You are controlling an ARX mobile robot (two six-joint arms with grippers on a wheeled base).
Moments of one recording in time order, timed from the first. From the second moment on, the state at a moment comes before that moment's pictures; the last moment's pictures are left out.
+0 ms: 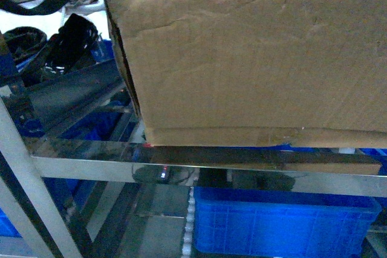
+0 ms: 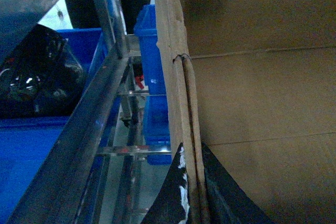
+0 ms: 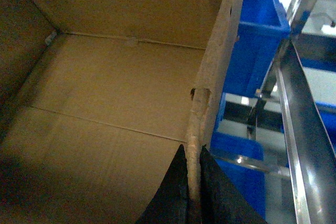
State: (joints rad) left arm -0.52 1.54 1.07 0.17 -0.44 -0.13; right arm -0.05 1.50 1.09 0.06 -0.37 -0.07
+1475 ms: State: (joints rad) left arm -0.47 1.60 1.06 0.53 -0.54 -0.06; right arm 0.04 1.61 1.11 0.42 -0.46 0.06
